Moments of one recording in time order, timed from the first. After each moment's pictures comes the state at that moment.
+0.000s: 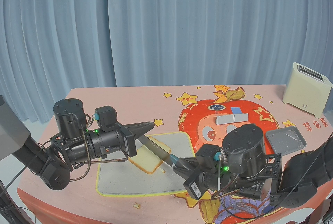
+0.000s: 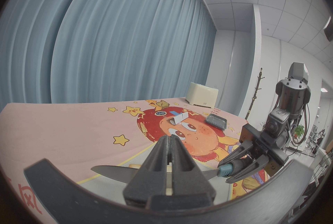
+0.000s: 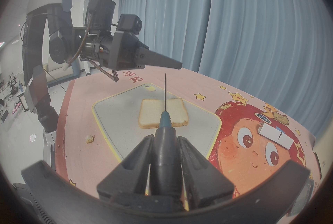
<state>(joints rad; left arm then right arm) -0.45 1.87 -0.53 -1.19 -0.45 -0.18 0.96 1.82 -0.70 -0.58 -0.18 0.00</state>
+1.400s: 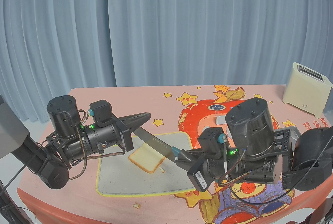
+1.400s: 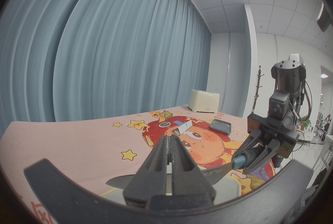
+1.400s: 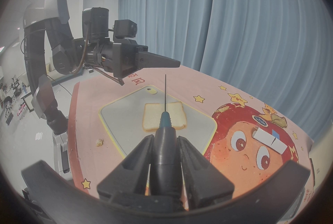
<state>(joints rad) -0.43 1.87 -0.53 -1.29 -0.44 -0.12 0.94 1.75 -0.88 -0.26 -0.12 0.00</state>
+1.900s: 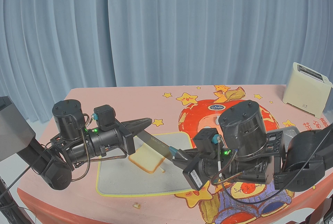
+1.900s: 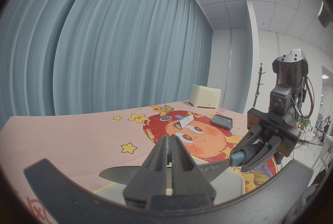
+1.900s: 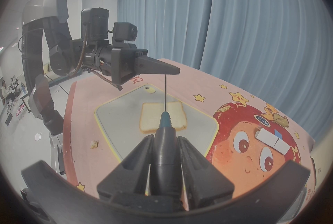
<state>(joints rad) -0.43 1.90 -0.52 -1.29 -0.44 -0.11 0.93 1.79 -0.89 -0.29 -0.12 0.00</state>
